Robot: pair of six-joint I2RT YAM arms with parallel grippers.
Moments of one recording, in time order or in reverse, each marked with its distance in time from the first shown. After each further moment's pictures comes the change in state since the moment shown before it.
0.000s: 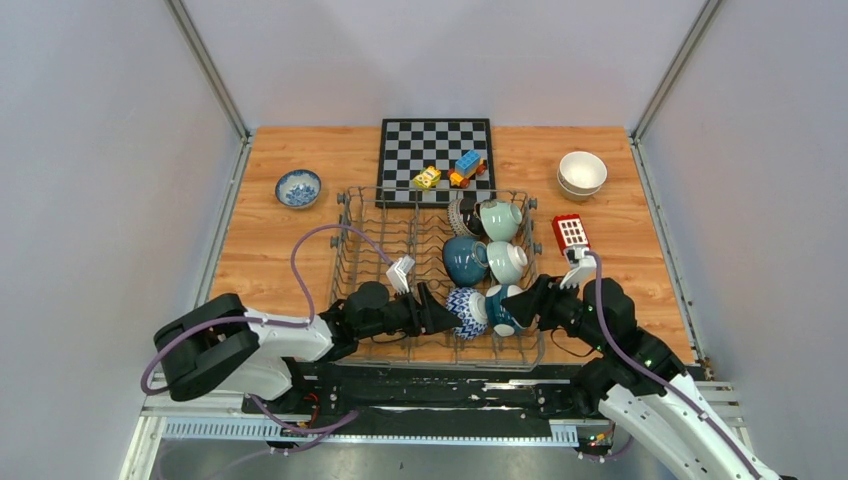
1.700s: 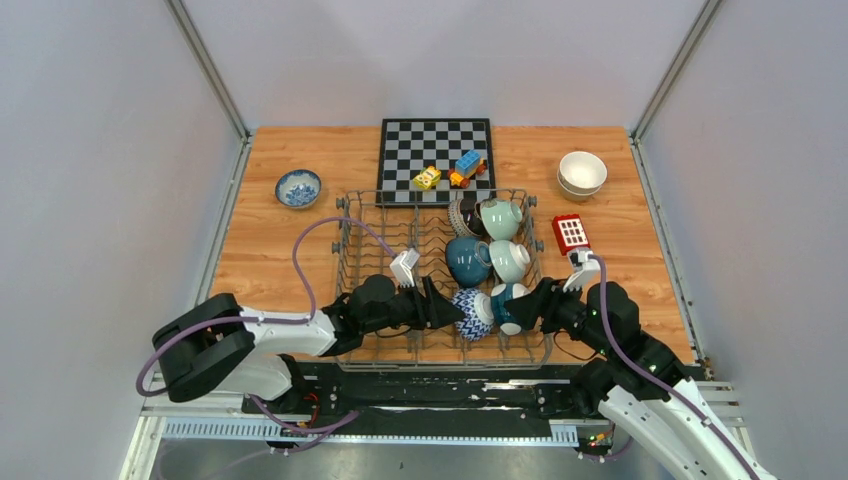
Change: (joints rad) left arm 0.000 0.029 0.074 -0.051 -0.034 0.069; right arm 0.000 -0.044 0.000 -0.032 0.004 -0.008
